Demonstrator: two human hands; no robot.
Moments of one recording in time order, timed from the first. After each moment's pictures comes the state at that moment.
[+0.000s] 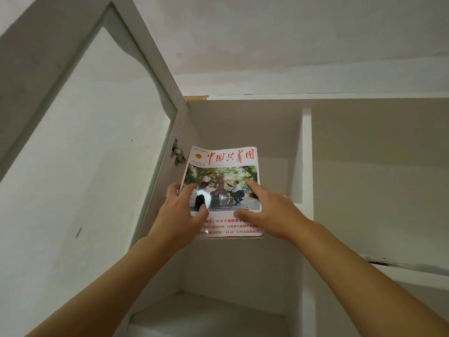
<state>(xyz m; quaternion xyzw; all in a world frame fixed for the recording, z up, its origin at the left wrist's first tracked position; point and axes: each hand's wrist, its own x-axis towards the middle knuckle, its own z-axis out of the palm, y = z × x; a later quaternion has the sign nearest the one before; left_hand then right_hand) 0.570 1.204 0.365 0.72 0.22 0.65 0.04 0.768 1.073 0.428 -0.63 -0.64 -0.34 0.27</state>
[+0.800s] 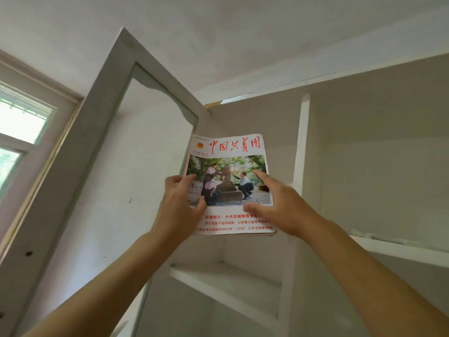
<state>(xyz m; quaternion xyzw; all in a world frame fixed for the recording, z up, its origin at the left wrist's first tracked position) 0.566 1.047 0.311 0.62 0.35 0.70 -0.06 0.810 0.990 0.385 -0.46 -0.78 -0.20 0.37</state>
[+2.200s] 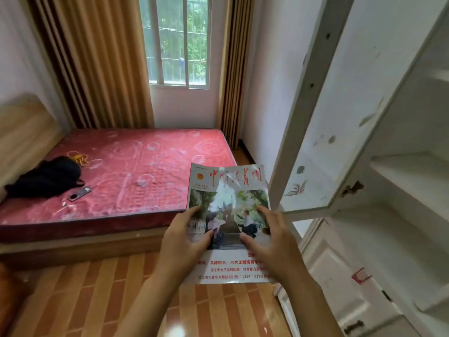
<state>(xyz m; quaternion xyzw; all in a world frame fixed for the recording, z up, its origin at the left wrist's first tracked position) 0.251 0.675 -0.159 0.45 0.73 0.51 0.09 0.458 0.800 -0.138 -0.39 -0.84 0.26 0.28</state>
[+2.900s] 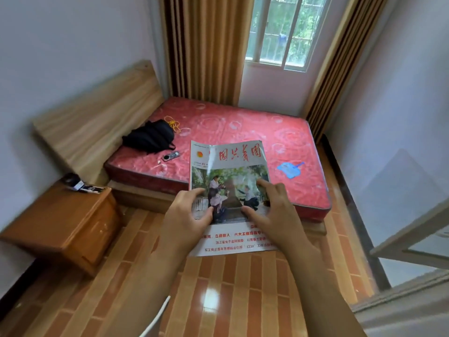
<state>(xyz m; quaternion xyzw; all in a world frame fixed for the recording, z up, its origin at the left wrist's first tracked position) 0.037 0.519 -0.184 0.32 0.84 0.44 -0.04 0.169 0.721 -0.154 -0.23 -0.92 0.27 0.19</state>
